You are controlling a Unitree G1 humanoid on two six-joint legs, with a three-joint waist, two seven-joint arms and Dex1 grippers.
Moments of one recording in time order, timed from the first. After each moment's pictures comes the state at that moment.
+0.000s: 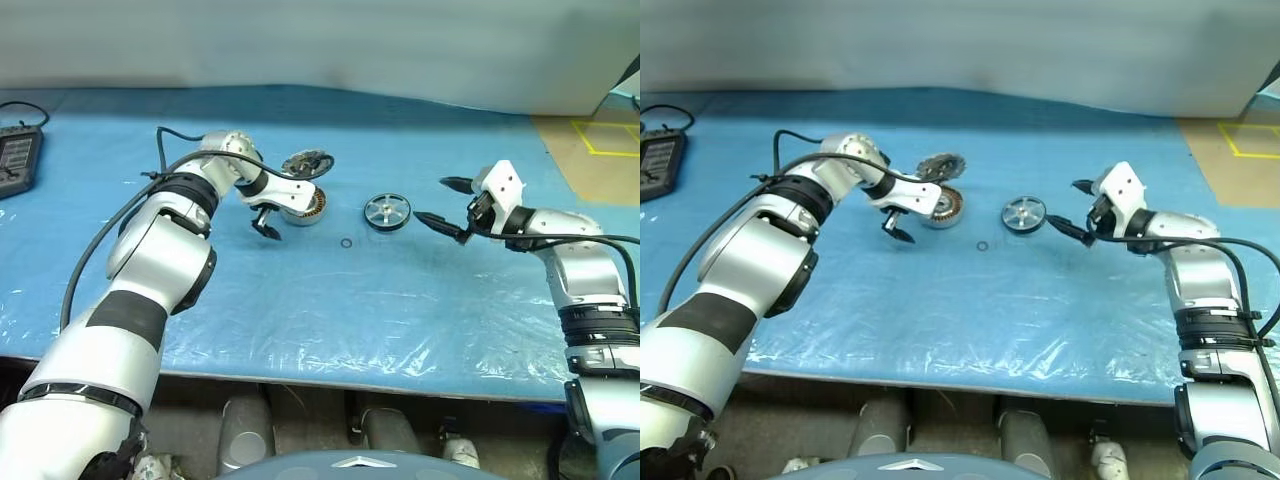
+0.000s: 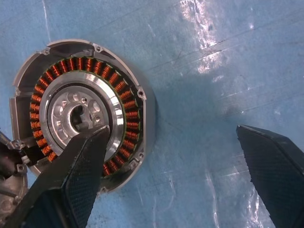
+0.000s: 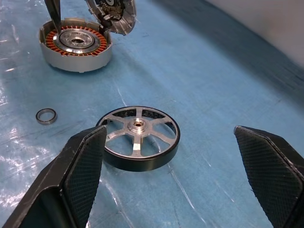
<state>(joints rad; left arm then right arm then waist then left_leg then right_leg) -1.40 0.31 -0.48 1.37 0.53 -0.46 -1.25 -0.53 -0.71 -0.07 0.28 0.20 0.16 0.97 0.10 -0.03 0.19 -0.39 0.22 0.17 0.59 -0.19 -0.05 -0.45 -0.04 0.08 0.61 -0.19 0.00</state>
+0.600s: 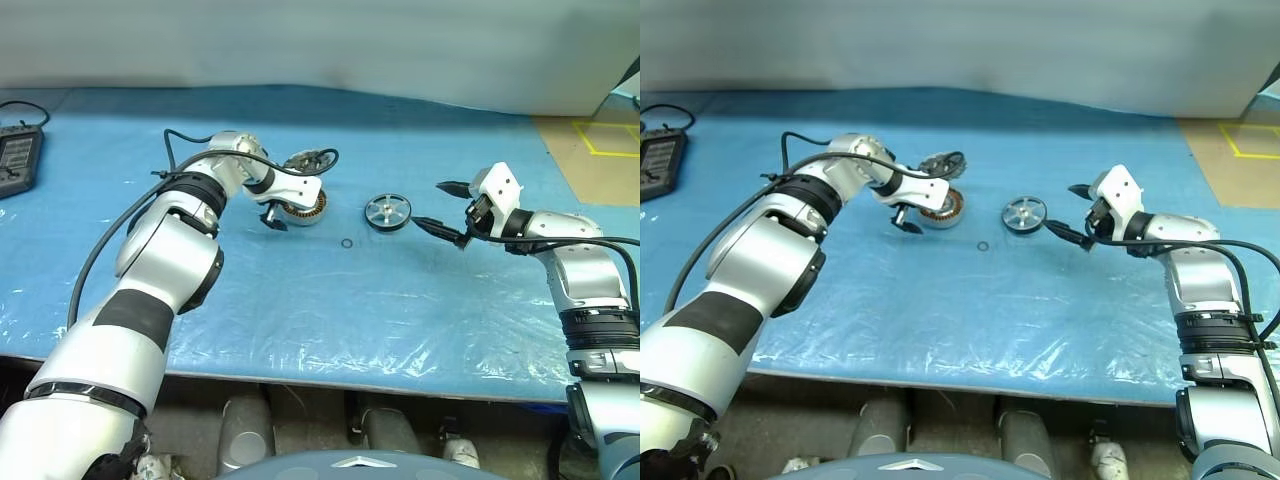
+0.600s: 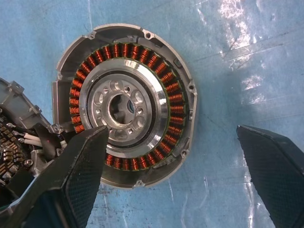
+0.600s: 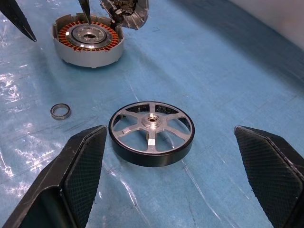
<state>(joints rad) -1.41 0.28 -0.48 1.37 0.59 -0.39 -1.13 -0.50 -0.71 -0.07 0.23 0.20 0.20 0.98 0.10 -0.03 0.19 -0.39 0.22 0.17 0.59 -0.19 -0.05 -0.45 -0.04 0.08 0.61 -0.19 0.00</state>
